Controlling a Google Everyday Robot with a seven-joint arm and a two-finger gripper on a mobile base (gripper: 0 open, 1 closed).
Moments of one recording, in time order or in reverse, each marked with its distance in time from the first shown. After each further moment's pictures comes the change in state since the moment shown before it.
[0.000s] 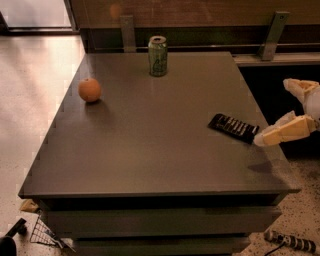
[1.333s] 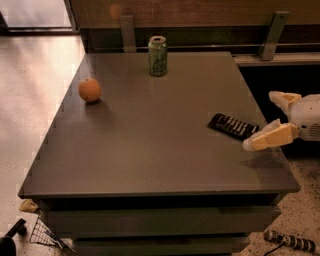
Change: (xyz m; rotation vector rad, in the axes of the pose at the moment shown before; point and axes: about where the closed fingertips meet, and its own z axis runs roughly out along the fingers) arm 0.019 0.006 0.038 -0.071 -0.054 0.071
